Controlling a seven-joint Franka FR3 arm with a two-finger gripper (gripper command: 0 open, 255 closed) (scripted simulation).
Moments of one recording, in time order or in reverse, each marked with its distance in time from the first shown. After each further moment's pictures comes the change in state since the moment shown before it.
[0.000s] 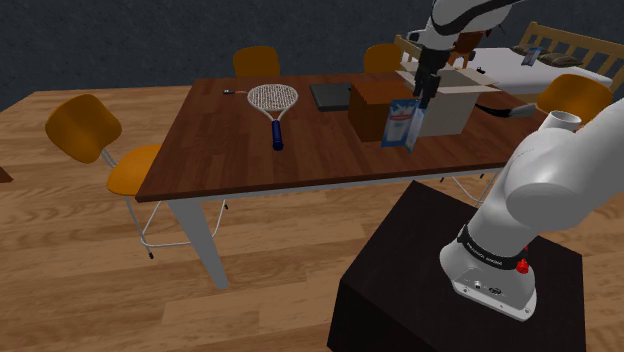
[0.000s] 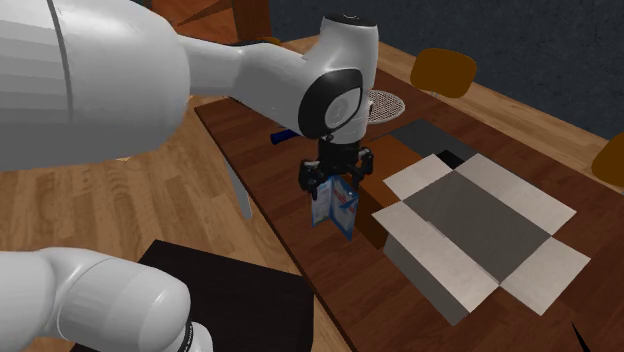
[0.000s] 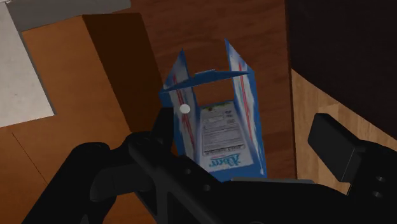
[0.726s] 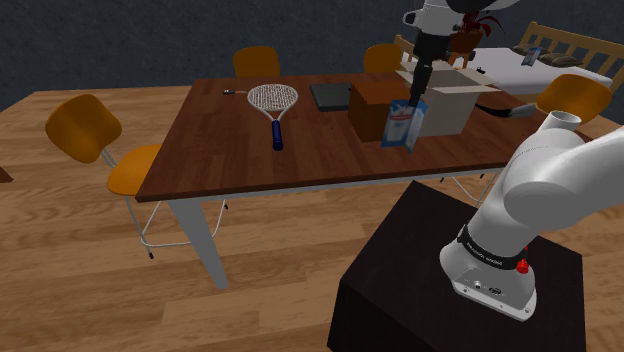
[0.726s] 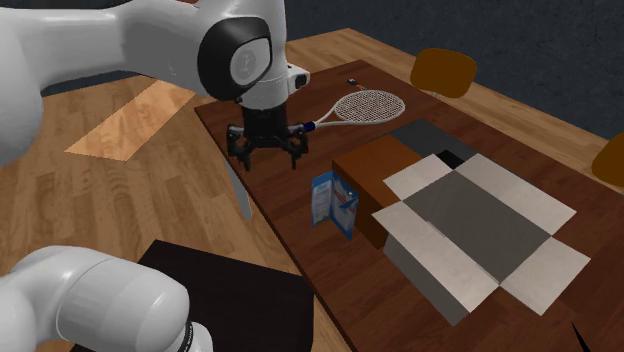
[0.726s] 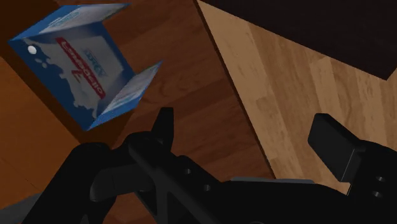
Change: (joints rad) arm -0.036 -0.282 0.312 -0.116 0.108 -0.188 0.447
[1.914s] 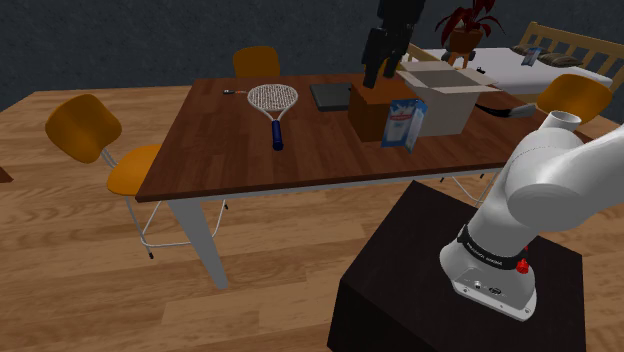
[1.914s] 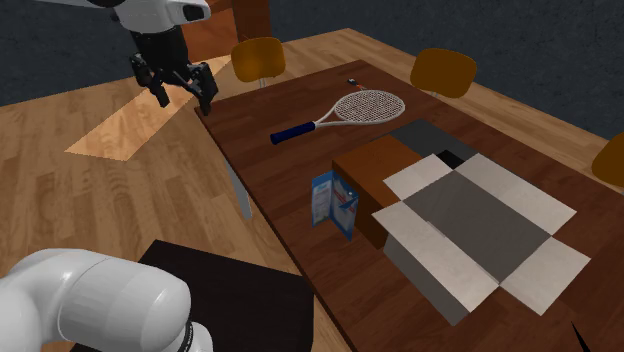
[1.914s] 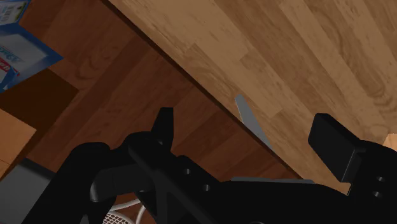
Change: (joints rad) arm 0.055 0.008 0.386 0.191 0.282 -0.145 0.617
